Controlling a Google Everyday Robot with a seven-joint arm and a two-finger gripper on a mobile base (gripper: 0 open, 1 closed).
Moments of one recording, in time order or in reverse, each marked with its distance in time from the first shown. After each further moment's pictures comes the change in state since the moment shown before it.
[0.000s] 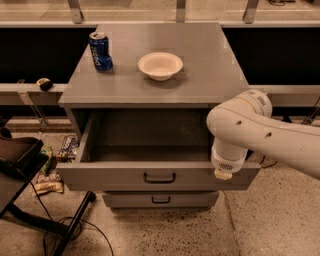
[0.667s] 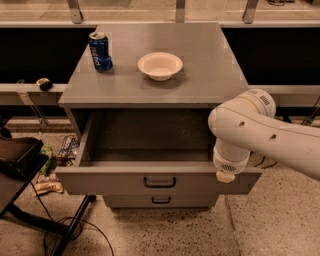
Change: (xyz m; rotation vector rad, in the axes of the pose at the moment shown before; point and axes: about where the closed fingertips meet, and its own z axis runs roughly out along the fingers) arm 0.008 0.006 -0.011 0.008 0.013 0.014
